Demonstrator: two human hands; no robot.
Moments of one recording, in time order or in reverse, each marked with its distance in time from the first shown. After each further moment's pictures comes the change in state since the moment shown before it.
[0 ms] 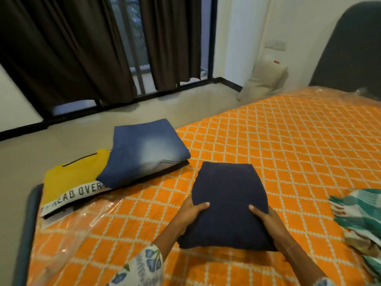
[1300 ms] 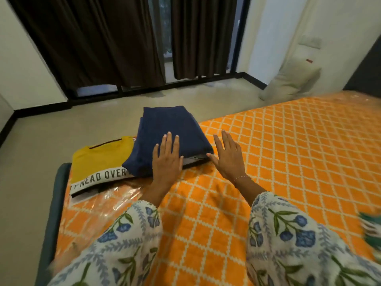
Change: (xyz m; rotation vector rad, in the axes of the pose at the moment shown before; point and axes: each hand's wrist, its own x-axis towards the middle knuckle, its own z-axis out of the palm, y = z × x) left_hand 0.033 0.047 -0.129 1.428 0.780 0.451; right_hand 0.094 -0.101 0.170 -1.418 0.071 -0.819
